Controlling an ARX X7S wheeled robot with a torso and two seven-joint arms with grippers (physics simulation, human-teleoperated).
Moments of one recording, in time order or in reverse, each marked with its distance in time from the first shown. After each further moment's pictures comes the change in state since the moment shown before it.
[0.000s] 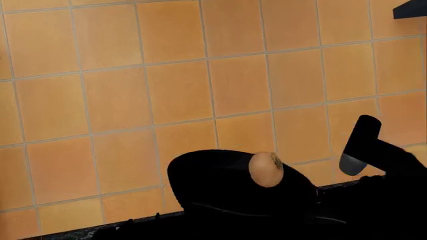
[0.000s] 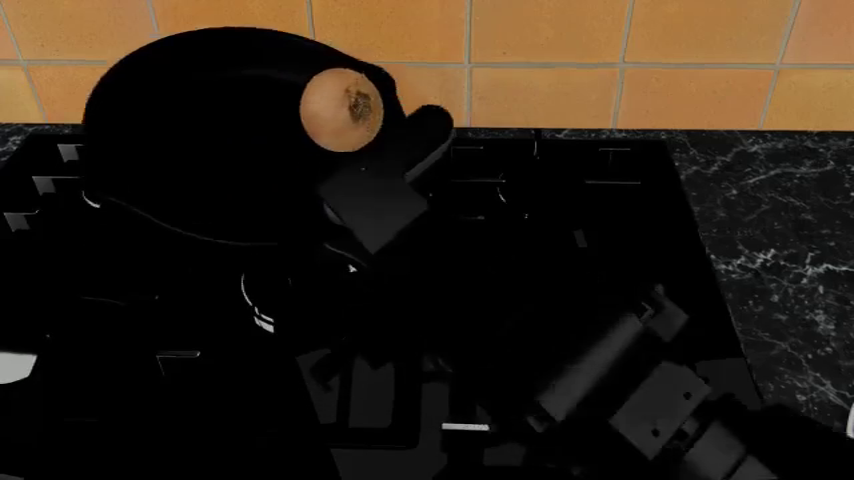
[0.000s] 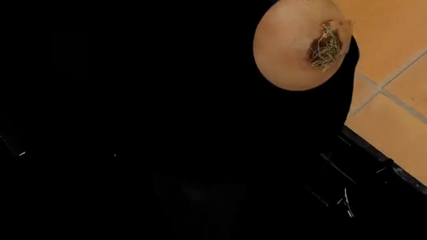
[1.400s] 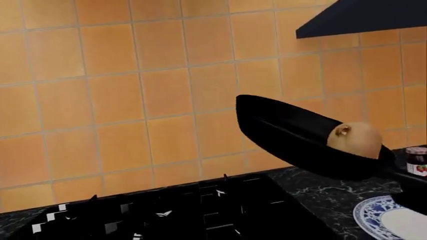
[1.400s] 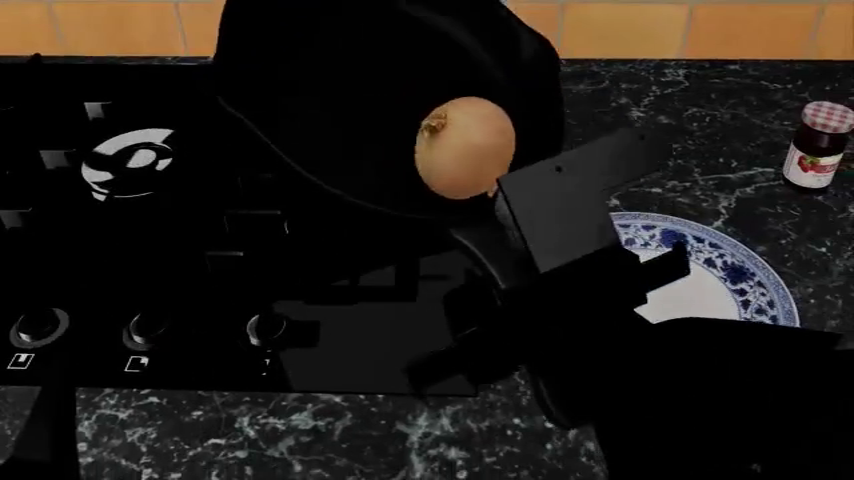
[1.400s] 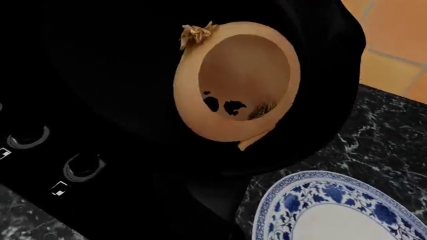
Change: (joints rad) left arm 0.036 0.005 0.031 -0.021 0.044 0.043 0.008; right arm -0.189 0.347 0.322 -0.428 0.390 0.063 0.355
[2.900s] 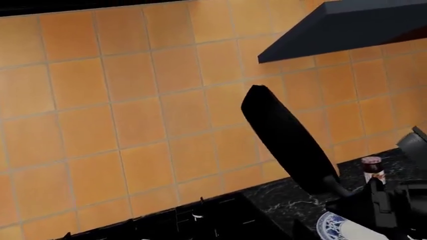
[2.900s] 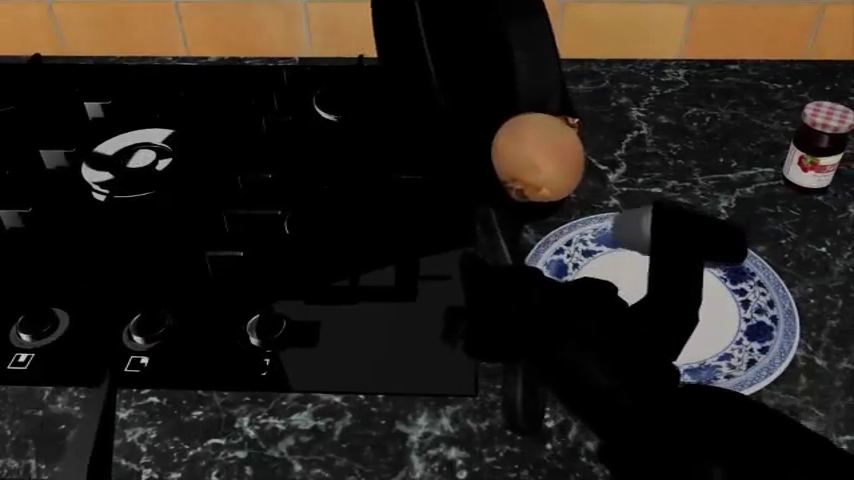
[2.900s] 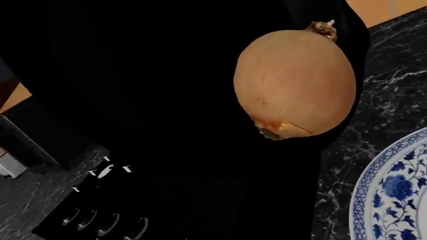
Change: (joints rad) left arm -0.633 -0.216 0.830 0.120 0.032 0.149 -0.368; right arm -0.347 -0.079 0.267 0.217 0.156 -0.421 -0.306
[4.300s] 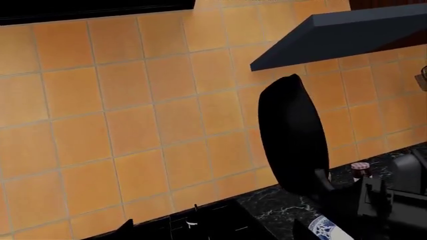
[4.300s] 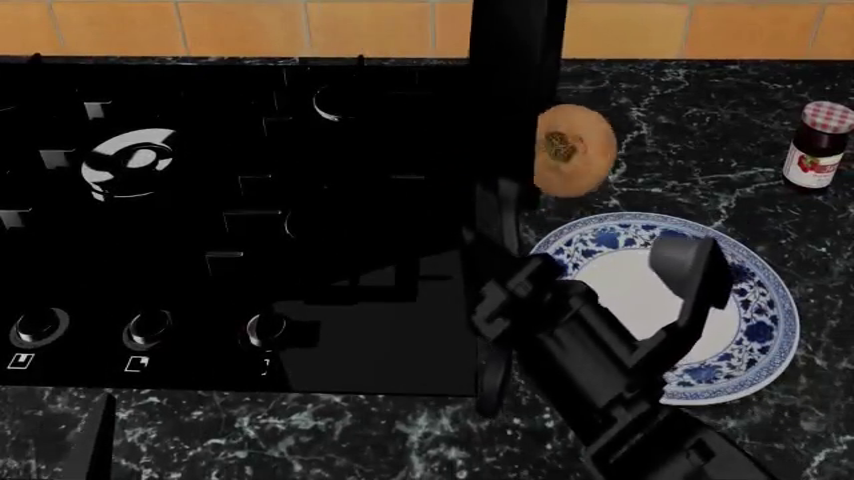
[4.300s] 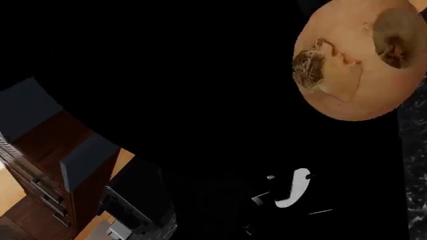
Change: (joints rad) left arm -0.822 0.057 0.997 -0.002 0.068 0.249 -0.323; right arm -0.113 -0.127 0.119 0.115 0.126 -0.155 -0.238
